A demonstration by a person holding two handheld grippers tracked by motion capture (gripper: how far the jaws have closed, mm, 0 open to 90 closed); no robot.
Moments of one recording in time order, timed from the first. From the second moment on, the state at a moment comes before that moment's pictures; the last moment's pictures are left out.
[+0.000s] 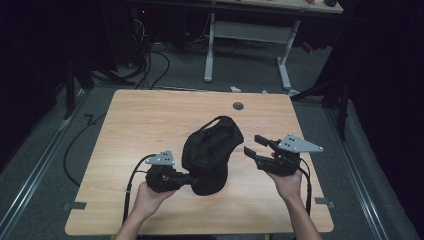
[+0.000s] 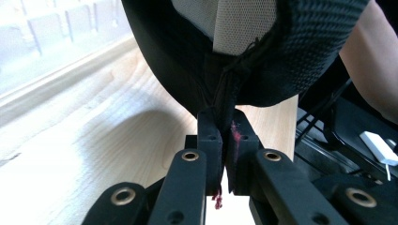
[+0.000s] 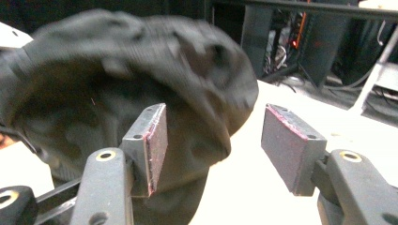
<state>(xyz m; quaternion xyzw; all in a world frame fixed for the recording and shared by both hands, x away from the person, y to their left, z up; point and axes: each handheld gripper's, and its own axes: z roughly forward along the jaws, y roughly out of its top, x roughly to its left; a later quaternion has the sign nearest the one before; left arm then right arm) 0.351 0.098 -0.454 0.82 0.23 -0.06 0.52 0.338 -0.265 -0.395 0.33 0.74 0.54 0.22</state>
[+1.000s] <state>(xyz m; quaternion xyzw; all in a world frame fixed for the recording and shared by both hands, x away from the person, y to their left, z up) 0.365 0.119 -0.429 0.77 0.31 0.04 0.56 0.343 -0.290 -0.516 0.48 0.78 0.35 0.20</state>
